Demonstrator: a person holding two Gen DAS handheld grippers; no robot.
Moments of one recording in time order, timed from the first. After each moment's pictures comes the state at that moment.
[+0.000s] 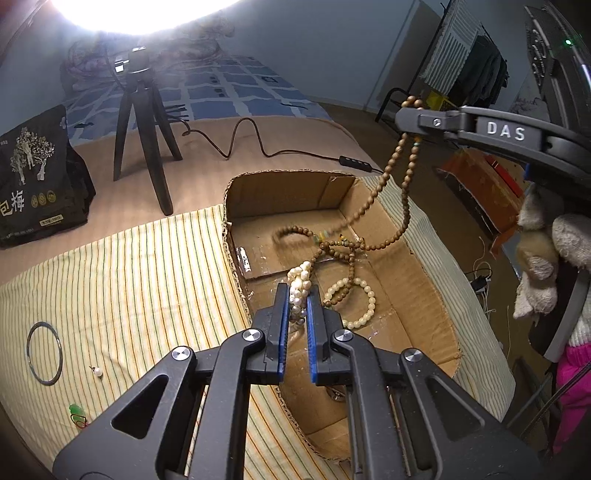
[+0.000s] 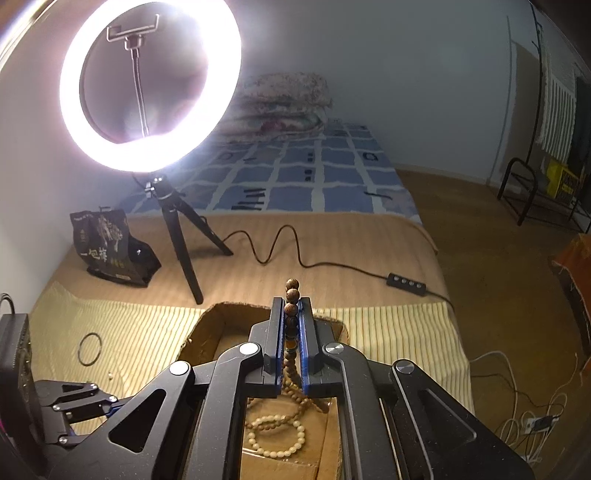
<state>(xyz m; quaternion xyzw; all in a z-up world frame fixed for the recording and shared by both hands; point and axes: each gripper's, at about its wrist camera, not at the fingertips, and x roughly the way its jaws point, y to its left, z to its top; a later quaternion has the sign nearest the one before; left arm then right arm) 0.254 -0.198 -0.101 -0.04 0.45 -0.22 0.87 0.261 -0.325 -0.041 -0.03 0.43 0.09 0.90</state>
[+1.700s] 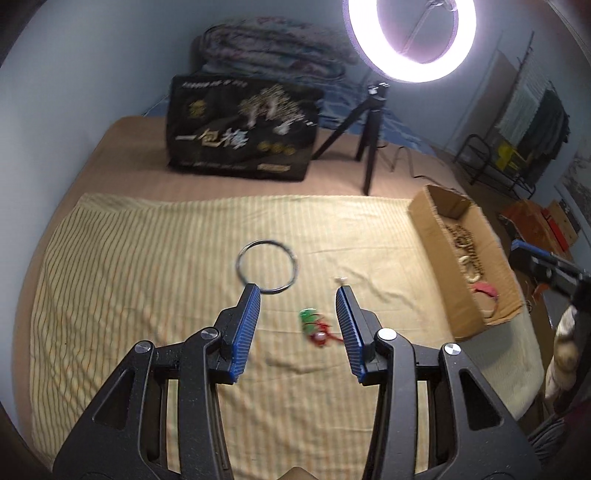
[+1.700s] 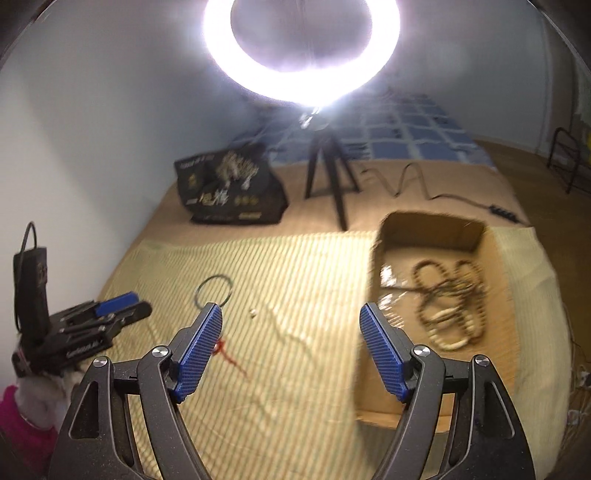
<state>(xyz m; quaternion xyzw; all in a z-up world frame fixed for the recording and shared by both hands) 0.157 0.051 -0.092 -0.09 0.43 -0.06 0.90 0.148 -0.182 -0.050 0.02 0.47 0.19 0.86</state>
